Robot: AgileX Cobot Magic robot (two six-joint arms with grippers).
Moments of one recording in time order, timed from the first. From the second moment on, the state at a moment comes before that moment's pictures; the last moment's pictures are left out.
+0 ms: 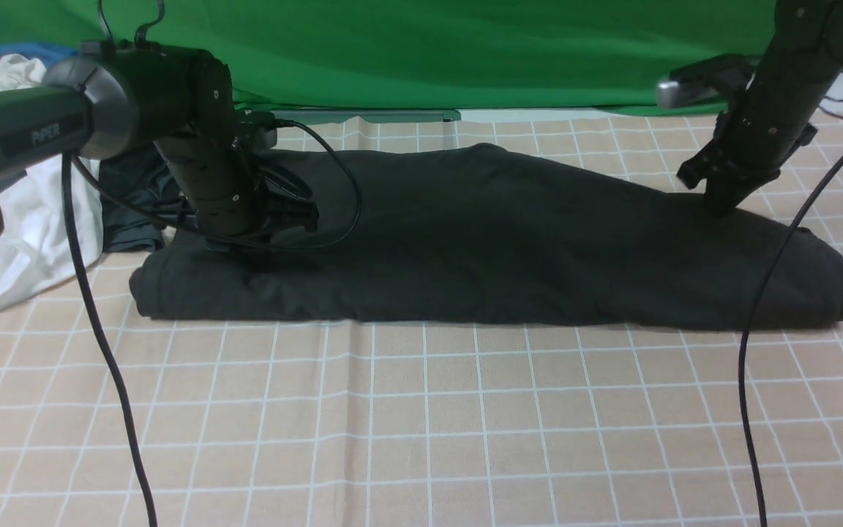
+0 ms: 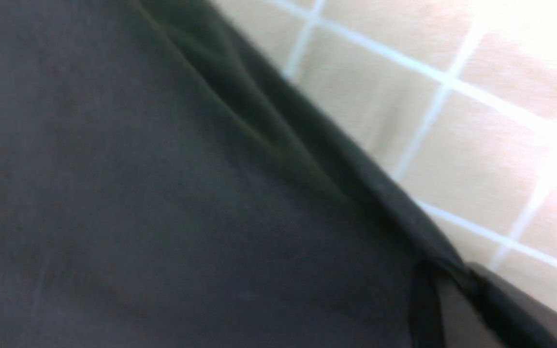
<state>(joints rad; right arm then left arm) 0.02 2.33 -2.10 0.05 1.22 -0.34 -0.20 2.13 -1.60 -0.01 0.90 -0.11</state>
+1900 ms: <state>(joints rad) -0.10 1.92 -1.71 0.23 1.20 -0.21 0.10 1.90 -1.30 -0.29 0.78 0.25</state>
